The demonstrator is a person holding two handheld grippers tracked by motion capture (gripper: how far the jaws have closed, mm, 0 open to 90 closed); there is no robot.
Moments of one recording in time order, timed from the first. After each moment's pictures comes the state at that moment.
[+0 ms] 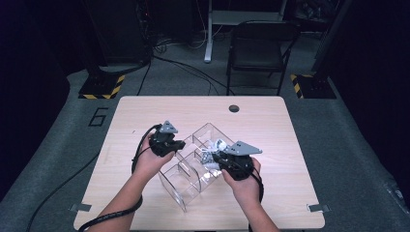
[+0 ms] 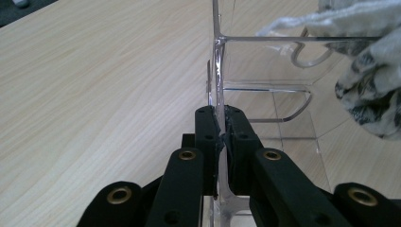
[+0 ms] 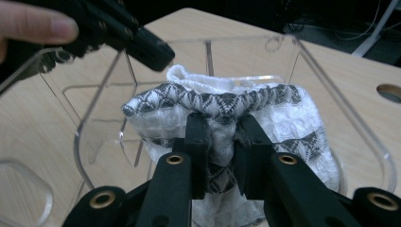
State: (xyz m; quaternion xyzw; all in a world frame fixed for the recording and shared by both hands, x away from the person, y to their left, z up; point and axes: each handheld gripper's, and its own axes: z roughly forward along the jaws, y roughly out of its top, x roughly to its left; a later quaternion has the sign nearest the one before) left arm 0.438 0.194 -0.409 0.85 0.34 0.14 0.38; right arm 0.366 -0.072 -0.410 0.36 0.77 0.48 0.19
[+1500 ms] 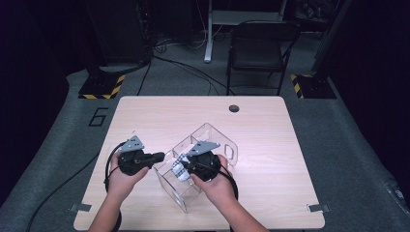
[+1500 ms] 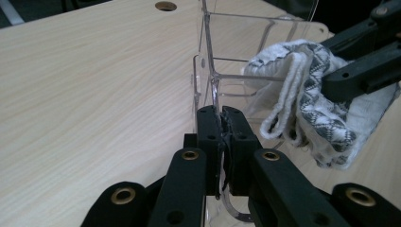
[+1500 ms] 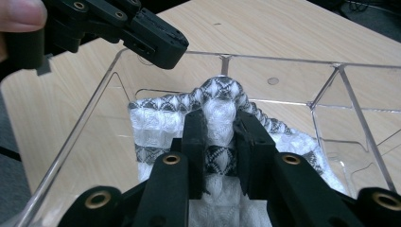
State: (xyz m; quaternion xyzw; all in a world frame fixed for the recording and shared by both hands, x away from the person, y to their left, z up) left arm 0.378 0.266 -0.414 0.81 0.34 0.13 0.46; right arm 0.362 0.015 -0.395 0.29 0.85 0.42 0.14
